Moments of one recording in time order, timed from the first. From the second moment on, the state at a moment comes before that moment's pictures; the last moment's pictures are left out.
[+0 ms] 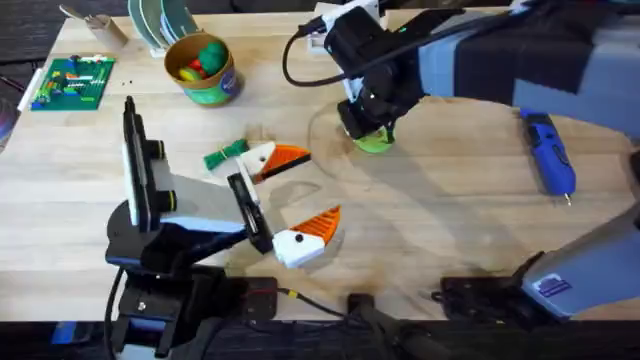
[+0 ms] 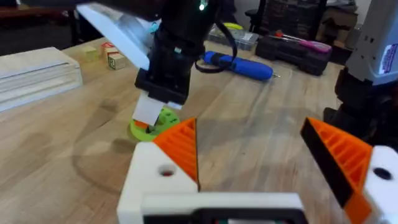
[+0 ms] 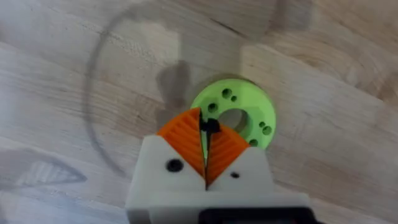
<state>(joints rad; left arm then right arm) -0.10 0.01 0.01 -0.07 1.02 -0.08 0.67 1.82 1.31 -0.77 0.18 0.23</state>
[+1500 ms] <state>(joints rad) -0.10 0.01 0.01 -0.07 1.02 -0.08 1.04 1.70 1.82 -1.10 0.07 -0.08</state>
